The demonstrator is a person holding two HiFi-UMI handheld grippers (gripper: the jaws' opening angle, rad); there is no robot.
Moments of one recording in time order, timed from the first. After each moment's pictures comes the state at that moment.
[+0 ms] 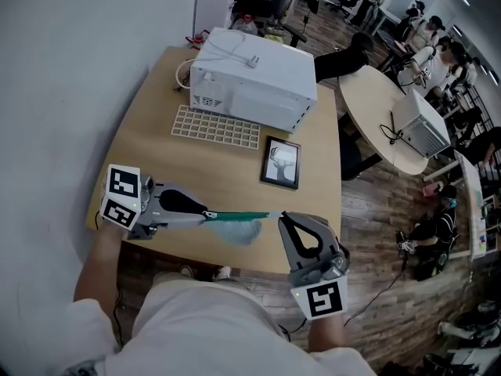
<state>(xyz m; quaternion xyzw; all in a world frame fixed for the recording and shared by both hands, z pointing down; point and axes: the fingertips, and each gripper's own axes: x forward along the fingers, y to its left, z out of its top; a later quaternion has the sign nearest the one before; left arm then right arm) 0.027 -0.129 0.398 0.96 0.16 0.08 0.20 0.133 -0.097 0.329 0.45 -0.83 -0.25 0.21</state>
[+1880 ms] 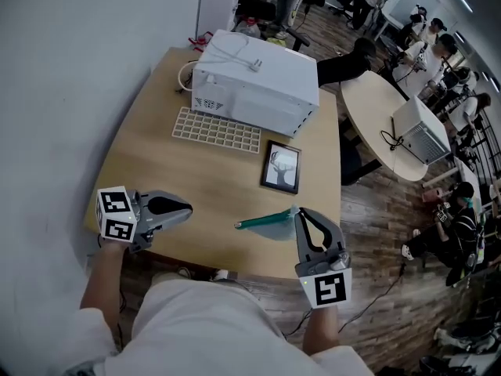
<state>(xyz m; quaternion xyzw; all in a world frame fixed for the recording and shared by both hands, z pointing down) -0.003 -0.163 0.445 0.97 0.00 0.06 0.22 0.187 -0.120 0.357 0.53 -0.80 -0.16 0.21</state>
